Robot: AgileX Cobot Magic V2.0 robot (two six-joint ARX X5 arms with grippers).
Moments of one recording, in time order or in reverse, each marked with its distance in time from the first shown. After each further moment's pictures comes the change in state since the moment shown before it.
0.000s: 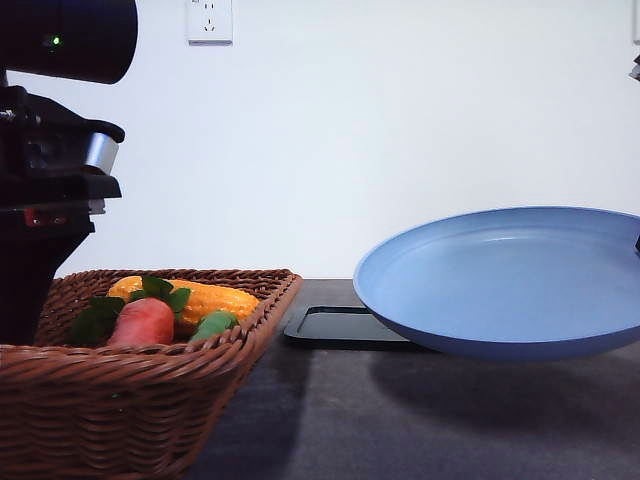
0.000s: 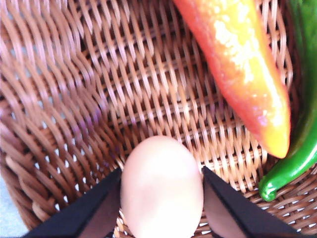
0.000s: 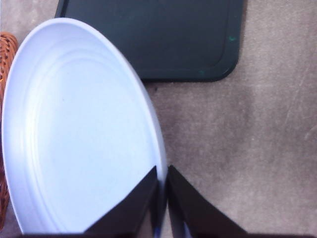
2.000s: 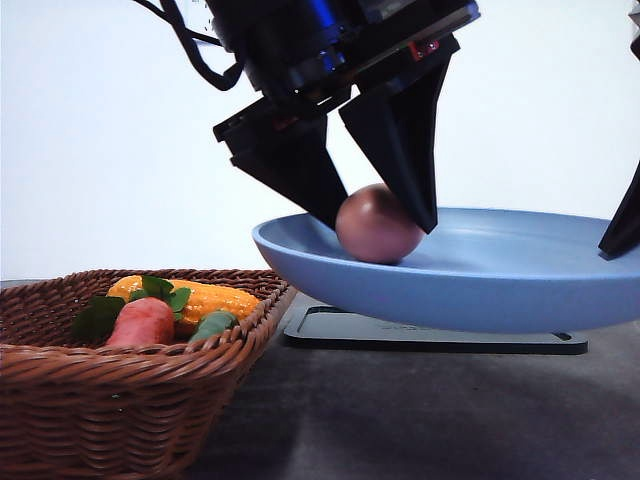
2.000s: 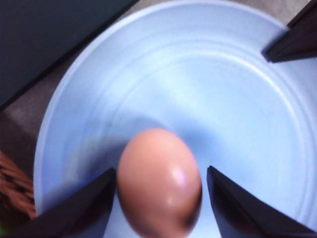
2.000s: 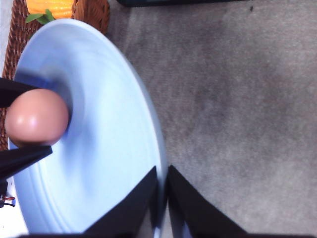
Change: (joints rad) left_arx -0.359 0.212 0.333 0.347 0.013 0.174; right_arx 0.092 0.000 0.000 -0.122 -0.236 0.033
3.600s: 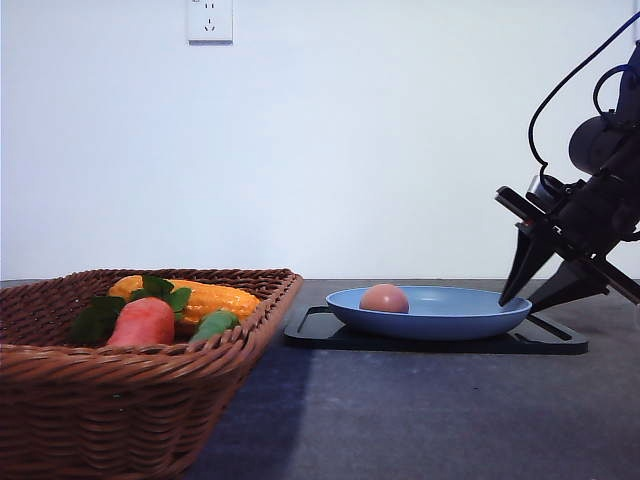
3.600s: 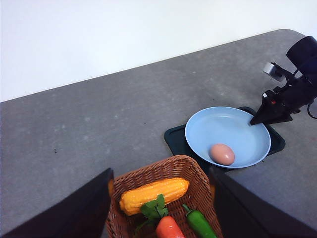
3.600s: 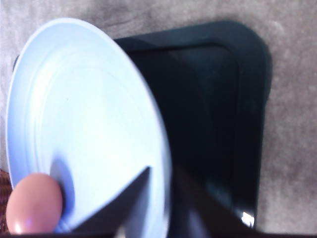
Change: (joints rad) left_arx 0.022 -0.808 0.000 -0.269 -0.542 -0.012; right_arx -0.182 1.035 0.718 0.146 -0.004 -0.038
